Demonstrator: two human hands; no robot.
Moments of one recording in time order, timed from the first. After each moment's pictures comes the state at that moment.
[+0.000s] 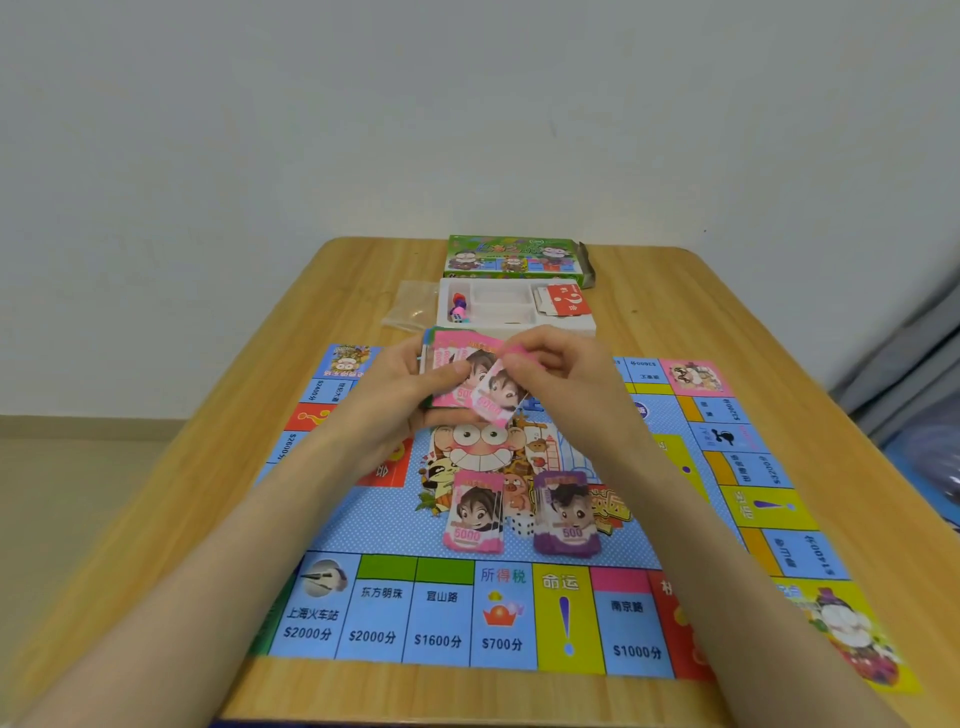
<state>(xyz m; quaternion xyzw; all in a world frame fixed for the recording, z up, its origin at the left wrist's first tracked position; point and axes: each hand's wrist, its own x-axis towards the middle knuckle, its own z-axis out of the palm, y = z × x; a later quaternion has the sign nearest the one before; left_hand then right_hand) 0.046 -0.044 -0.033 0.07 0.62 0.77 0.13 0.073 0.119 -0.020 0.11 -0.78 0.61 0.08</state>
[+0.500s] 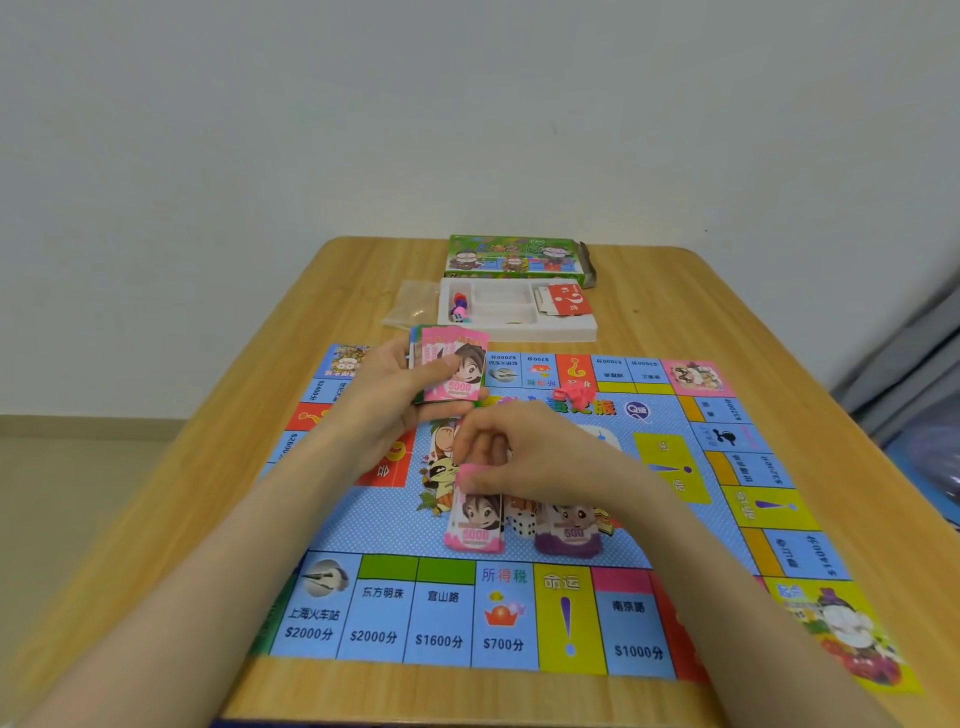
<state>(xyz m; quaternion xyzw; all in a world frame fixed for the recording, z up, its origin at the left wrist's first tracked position) 0.045 -0.044 -0.032 0.01 0.62 0.78 0.09 0.077 0.109 -0.036 0.26 -0.89 0.35 -0.11</state>
